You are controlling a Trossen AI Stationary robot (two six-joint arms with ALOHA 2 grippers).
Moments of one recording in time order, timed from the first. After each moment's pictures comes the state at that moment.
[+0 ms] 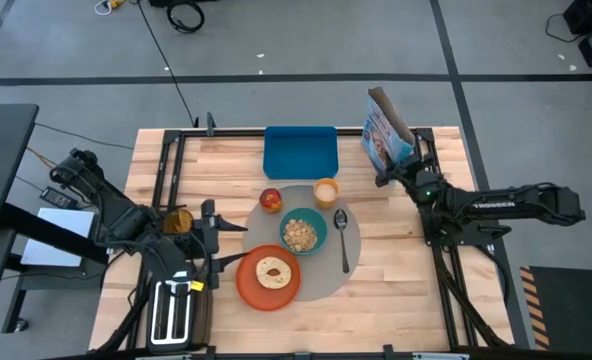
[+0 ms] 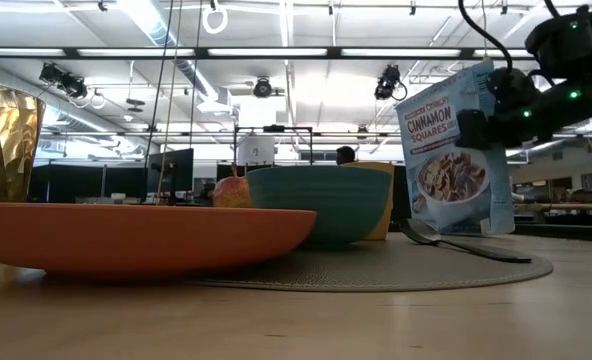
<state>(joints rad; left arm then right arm) -0.70 1.20 1.25 -0.58 -0.81 -0.25 -0.29 0.72 0.04 0.58 0.91 -0.02</state>
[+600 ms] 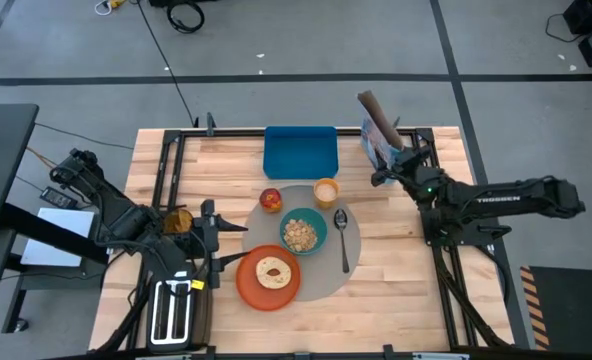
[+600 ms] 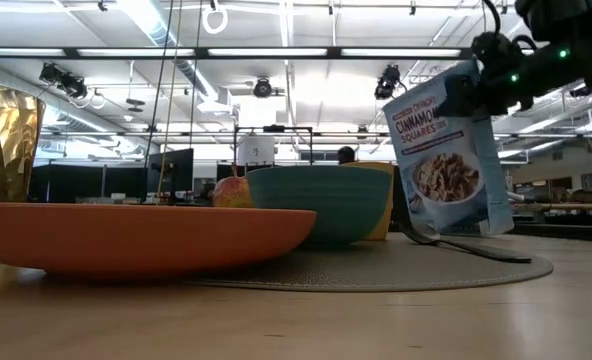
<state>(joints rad) -0.69 1.20 1.25 -0.58 -0.81 -0.30 -0.18 0.72 0.23 0.41 0.94 -0.08</state>
